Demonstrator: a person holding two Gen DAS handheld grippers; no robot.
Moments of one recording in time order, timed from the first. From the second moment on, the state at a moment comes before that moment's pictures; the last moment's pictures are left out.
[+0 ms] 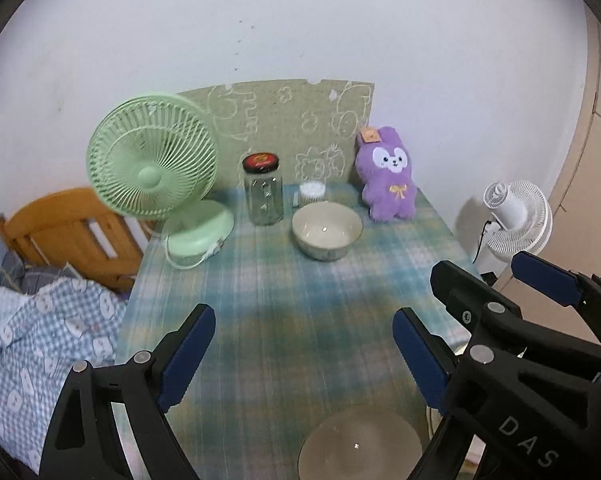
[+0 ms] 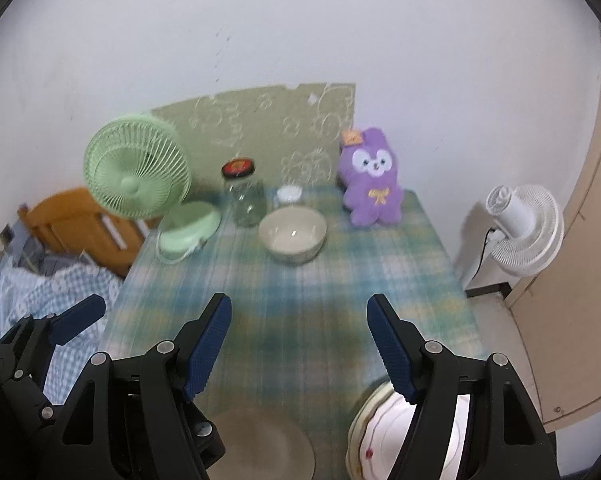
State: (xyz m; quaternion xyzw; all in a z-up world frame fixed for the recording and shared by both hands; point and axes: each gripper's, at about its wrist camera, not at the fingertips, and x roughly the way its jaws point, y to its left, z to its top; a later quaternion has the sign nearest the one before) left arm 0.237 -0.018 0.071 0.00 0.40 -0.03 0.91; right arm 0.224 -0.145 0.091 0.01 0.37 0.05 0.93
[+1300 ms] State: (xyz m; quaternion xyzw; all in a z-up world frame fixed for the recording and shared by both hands) left arm 0.467 -0.051 -0.073 -0.03 0.44 0.06 0.90; right arm 0.495 -0.161 -0.059 0.00 0.43 0.11 0.89
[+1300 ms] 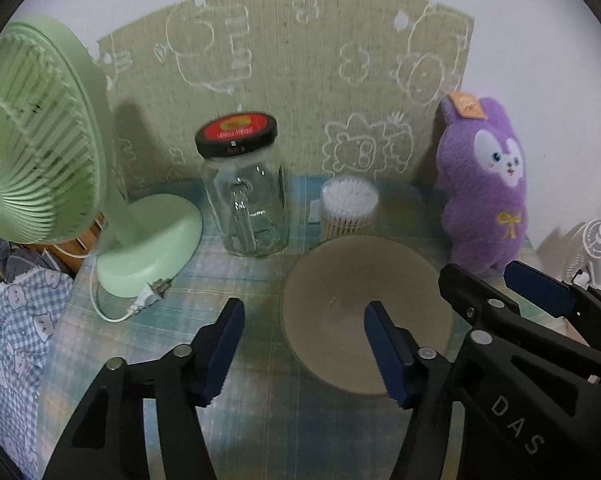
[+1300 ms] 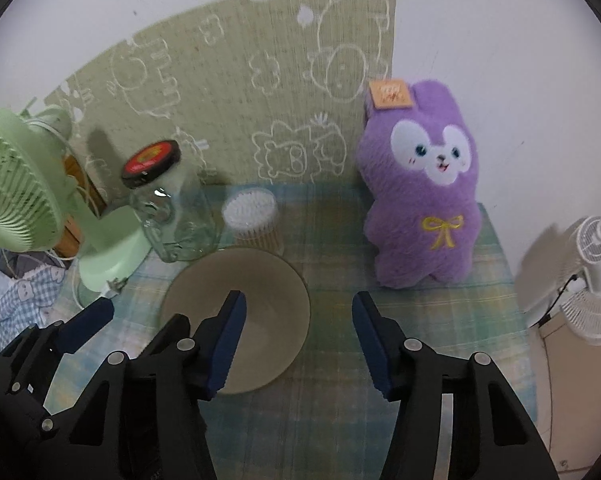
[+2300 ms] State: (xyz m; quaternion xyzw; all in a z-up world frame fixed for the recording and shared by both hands) left arm 0.490 -0.049 -0.116 -0.03 0.48 0.07 0.87; right arm 0.522 -0.152 -0.111 0.01 0.48 0.10 0.87
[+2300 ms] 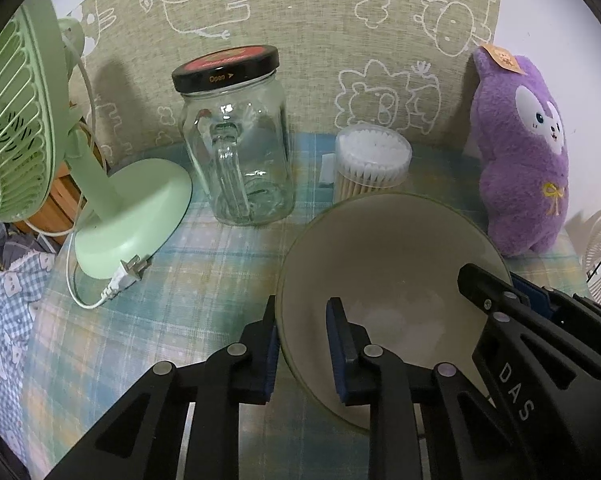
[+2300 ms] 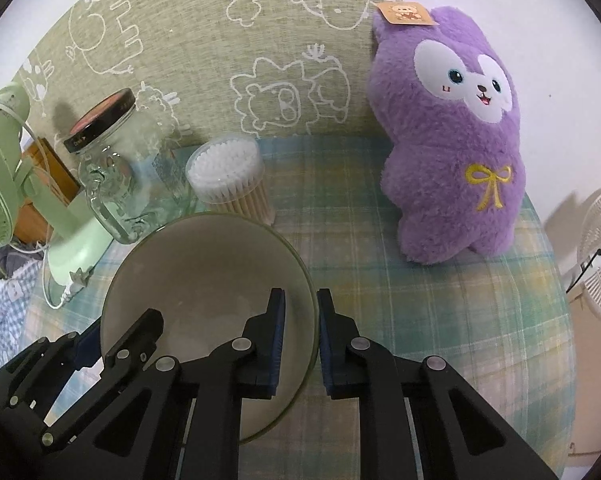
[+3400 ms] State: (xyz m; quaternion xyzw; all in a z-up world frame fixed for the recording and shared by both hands) left arm 0.367 -0.047 -0.035 -0.03 0.47 0.04 0.88; right arm 0.387 -0.160 -0.023 0.03 0.47 0.06 0.88
